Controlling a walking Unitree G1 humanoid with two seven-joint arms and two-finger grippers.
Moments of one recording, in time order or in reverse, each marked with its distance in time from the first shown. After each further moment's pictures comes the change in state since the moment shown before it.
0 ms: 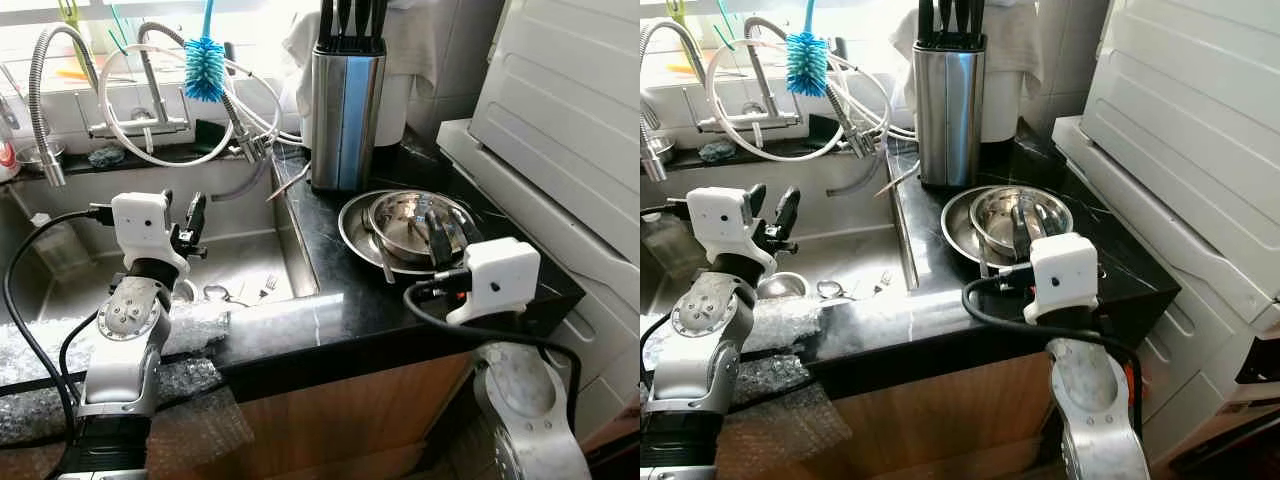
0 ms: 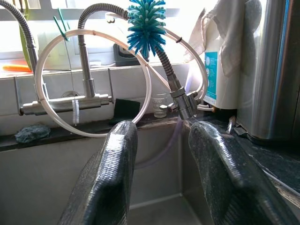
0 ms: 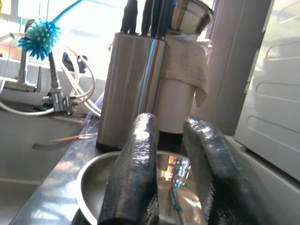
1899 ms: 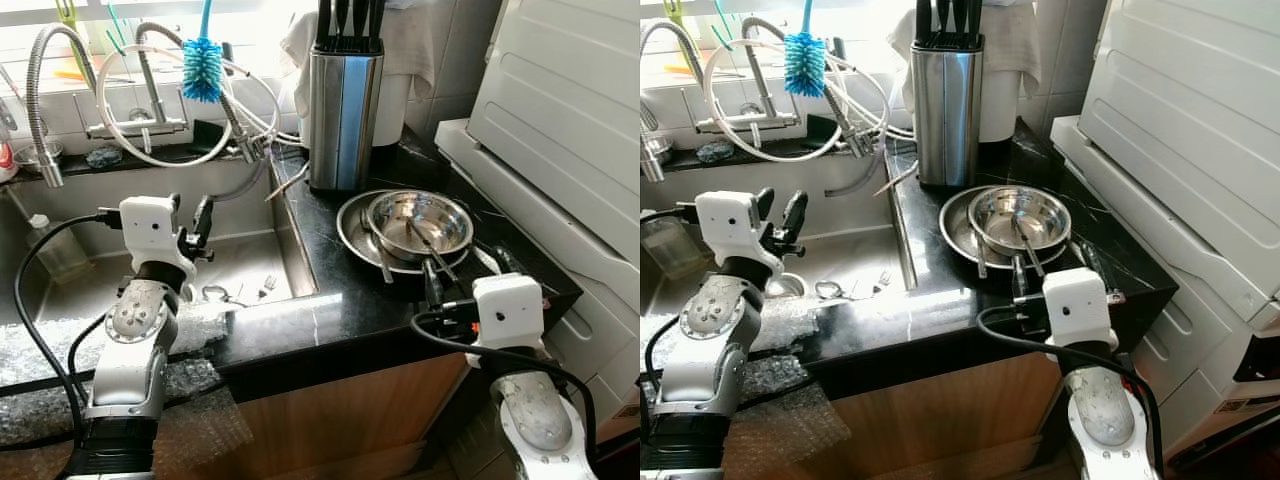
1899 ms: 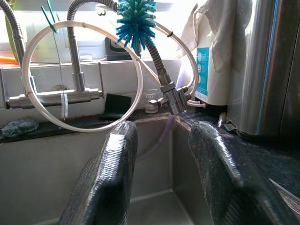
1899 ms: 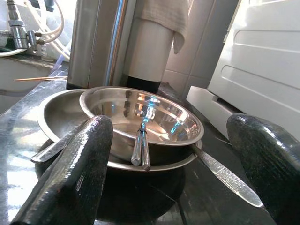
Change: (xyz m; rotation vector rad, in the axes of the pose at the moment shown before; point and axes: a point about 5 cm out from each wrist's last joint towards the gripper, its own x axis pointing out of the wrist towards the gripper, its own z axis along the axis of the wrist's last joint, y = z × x) left arm -0.001 -0.007 -0.004 -0.025 0.019 -0.011; right arm -0.025 -0.013 -0.026 -0.073 0.203 -0.062
